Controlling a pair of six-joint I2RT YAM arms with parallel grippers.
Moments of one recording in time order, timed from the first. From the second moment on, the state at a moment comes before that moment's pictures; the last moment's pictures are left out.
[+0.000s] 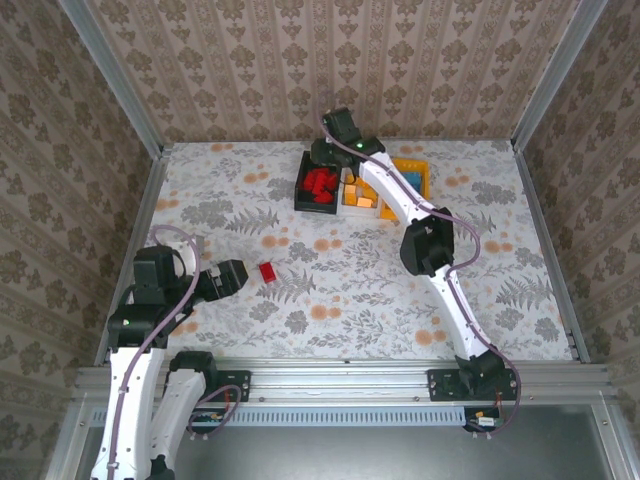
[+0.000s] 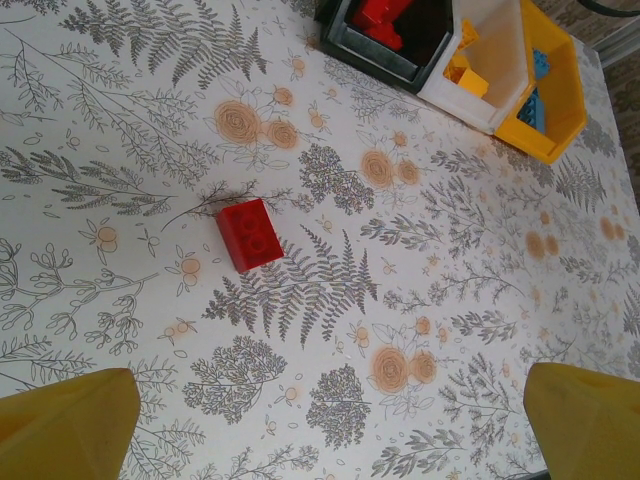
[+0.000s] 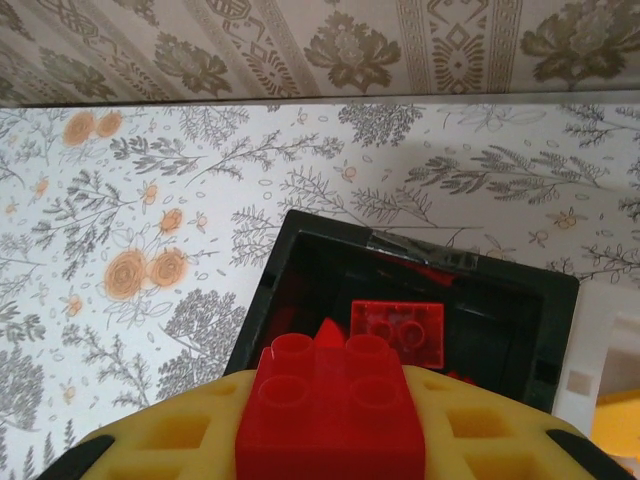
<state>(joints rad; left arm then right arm) -0.08 0.57 0.80 -0.97 0.43 -0.36 0.46 2.59 2.63 -0.73 0.03 0.41</state>
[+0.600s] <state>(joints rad) -0.08 0.57 0.80 -0.97 0.44 -0.36 0.47 2.66 2.63 -0.72 0.07 0.37</state>
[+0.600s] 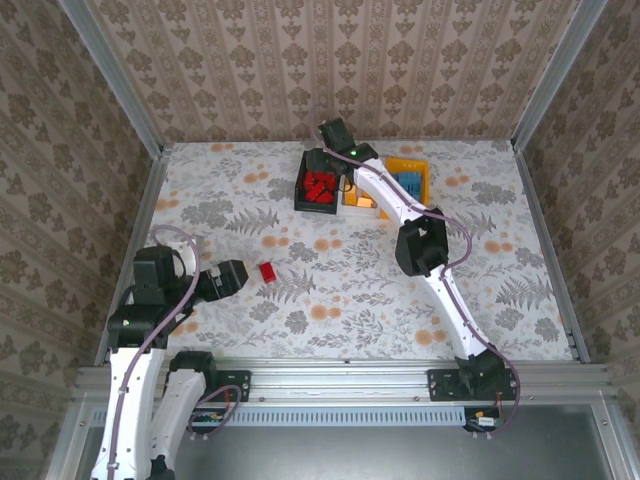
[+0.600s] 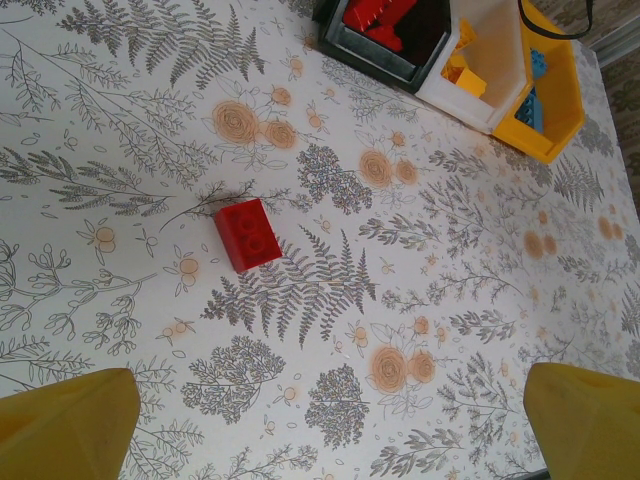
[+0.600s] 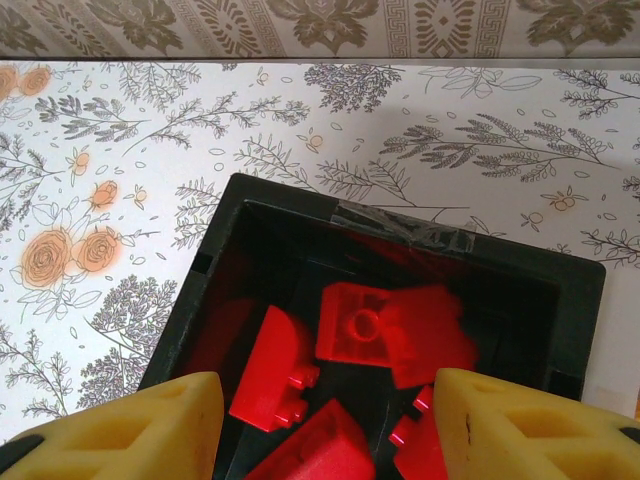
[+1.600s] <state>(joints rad) -0.08 0.53 0.80 -0.93 0.53 -0.35 0.75 2.34 2.46 -1.18 -0.28 0.33</state>
